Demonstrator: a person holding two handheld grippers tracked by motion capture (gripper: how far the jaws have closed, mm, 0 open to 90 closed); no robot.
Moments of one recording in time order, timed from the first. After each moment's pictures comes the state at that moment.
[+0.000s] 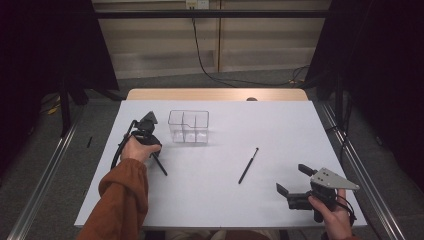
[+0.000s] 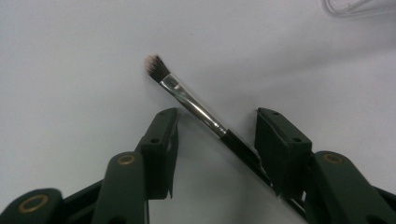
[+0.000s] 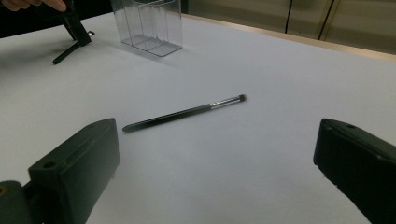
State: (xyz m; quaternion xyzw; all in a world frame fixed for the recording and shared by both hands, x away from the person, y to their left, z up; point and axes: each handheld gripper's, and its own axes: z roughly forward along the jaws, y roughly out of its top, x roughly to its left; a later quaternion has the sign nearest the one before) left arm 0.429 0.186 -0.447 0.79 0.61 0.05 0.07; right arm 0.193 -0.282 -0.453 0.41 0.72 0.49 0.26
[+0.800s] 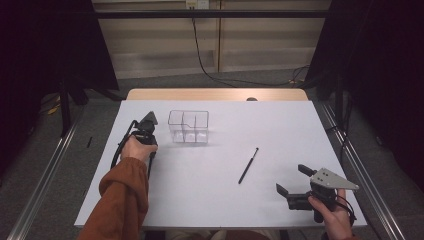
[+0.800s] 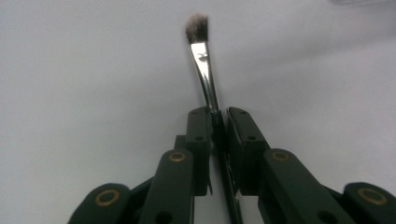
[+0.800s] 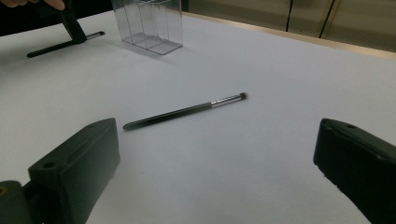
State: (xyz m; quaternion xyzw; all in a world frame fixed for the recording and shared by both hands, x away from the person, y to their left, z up) left arm 0.430 0.186 -0.446 0.79 0.61 0.03 0.05; right arm 0.193 -0.282 -0.454 0.41 0.72 0.49 0.26
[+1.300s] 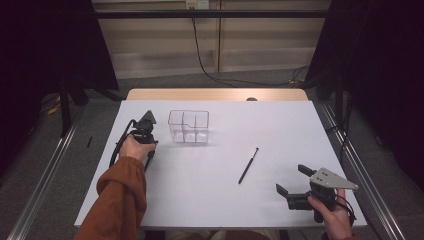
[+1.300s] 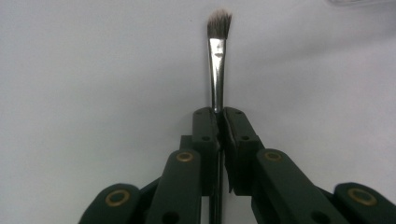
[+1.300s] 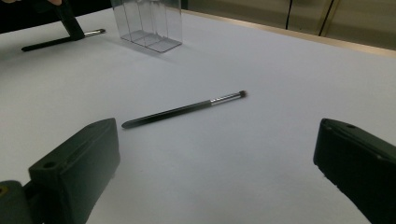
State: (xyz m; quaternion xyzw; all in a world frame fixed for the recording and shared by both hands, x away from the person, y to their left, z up) left arm 0.431 0.191 -0.445 0.79 0.61 0.02 0.07; right arm 0.194 -0.281 -0.454 0.42 0.72 0.49 0.26
